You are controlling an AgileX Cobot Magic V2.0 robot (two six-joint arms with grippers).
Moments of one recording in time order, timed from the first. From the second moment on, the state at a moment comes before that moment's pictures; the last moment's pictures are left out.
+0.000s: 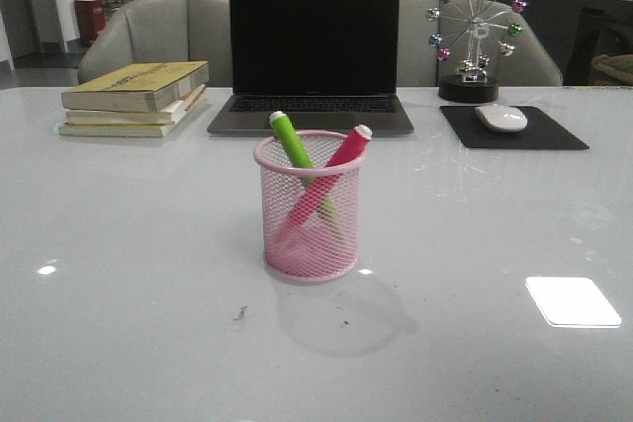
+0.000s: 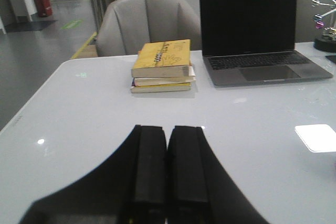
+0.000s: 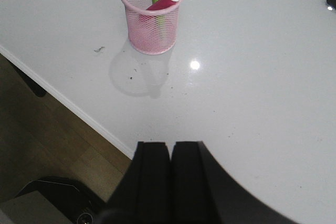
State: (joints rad) left arm -0.06 0.08 -0.15 -0.04 0.22 0.08; right arm 0.56 0.64 -0.72 0.02 0.82 -0.02
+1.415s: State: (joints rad) left arm -0.07 0.00 0.01 -0.08 0.04 0.08; right arm 0.56 0.64 -0.72 0.02 0.83 -0.02
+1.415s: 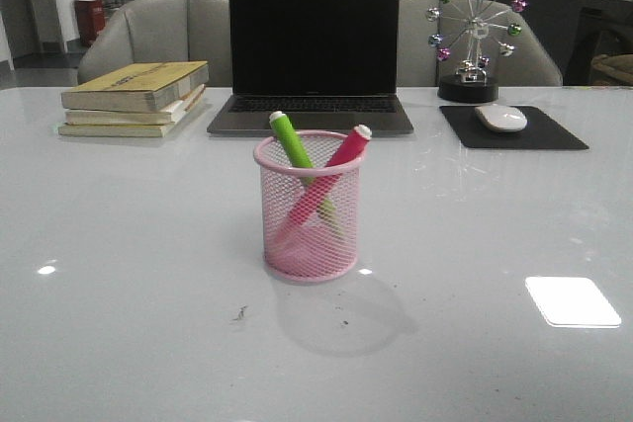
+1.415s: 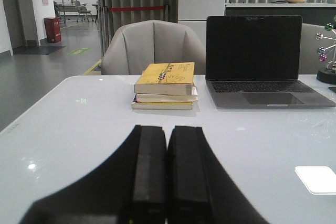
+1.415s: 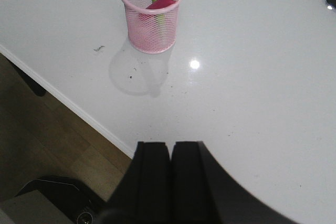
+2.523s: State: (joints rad) left arm -0.07 0.00 0.01 -0.09 0.04 0.08; right arm 0.05 -0.01 0.03 0.08 0.04 -0.02
